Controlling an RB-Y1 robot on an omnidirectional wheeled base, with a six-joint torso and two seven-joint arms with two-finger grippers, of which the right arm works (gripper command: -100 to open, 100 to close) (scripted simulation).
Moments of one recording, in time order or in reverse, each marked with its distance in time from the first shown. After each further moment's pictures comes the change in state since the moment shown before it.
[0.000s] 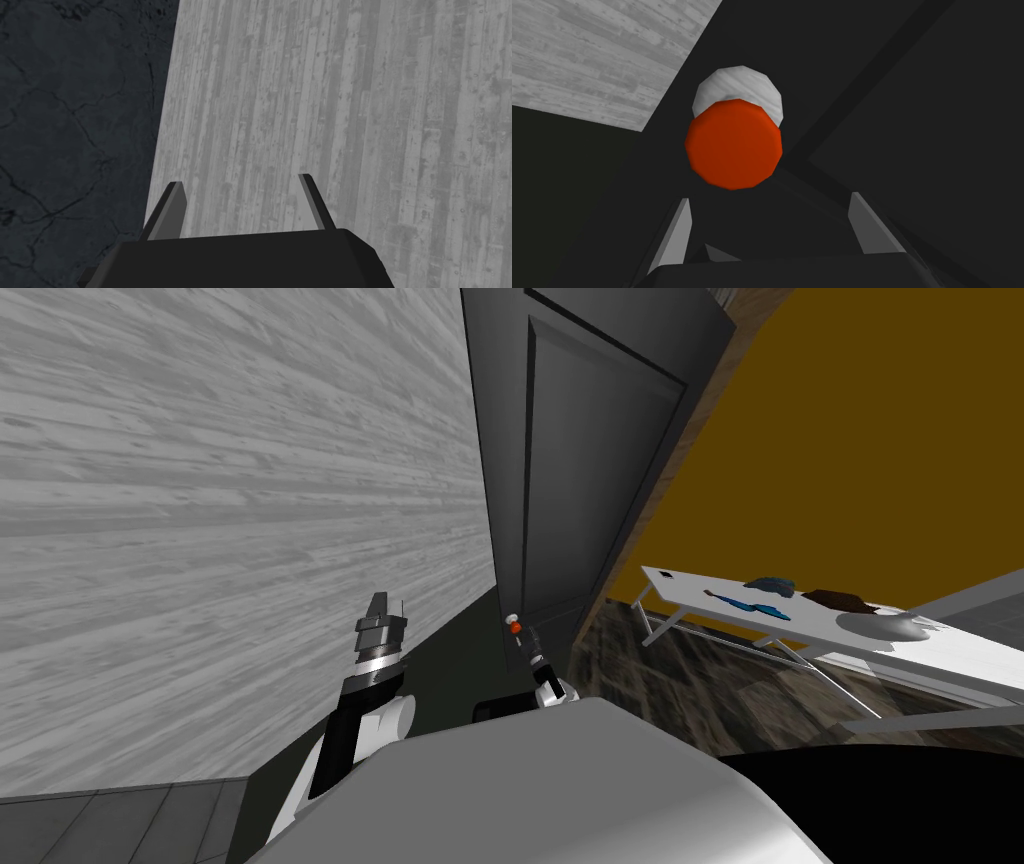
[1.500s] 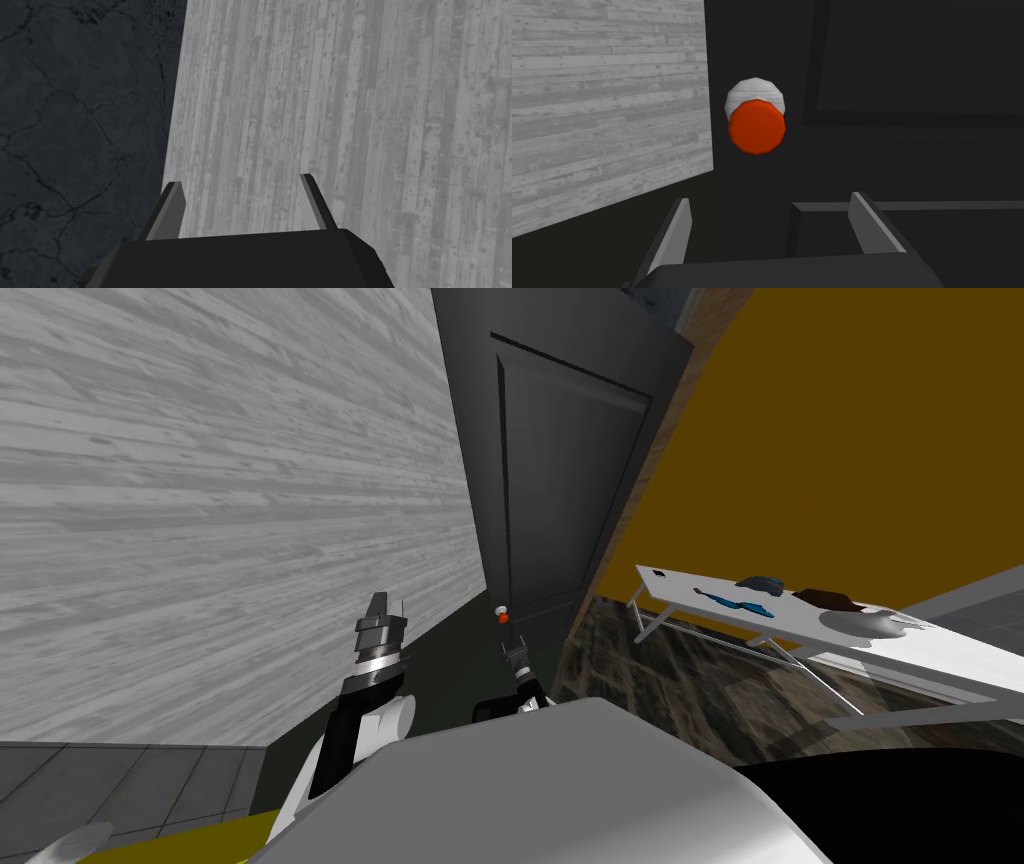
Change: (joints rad) arm 0.104 0.105 0.143 -0.111 -0.176 -0.020 -0.341
